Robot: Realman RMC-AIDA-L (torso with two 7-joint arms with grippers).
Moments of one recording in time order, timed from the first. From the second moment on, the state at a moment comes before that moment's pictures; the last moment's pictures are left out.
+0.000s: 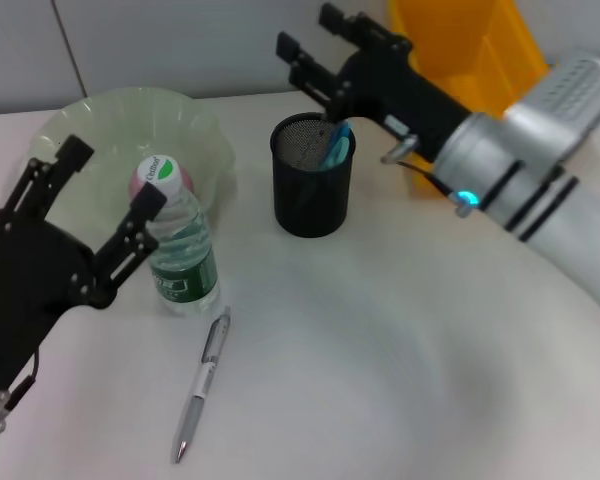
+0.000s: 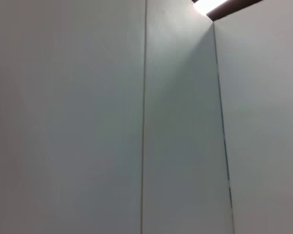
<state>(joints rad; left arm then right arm) -0.21 -2.06 1.99 0.38 0.05 1.64 -0.40 0.77 2.07 0.36 0.13 -2.18 -1.29 0.45</state>
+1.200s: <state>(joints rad) 0.08 -2.05 2.00 1.02 0.39 1.07 -0.51 0.54 2.08 0.21 -0.38 -2.31 -1.81 0.76</state>
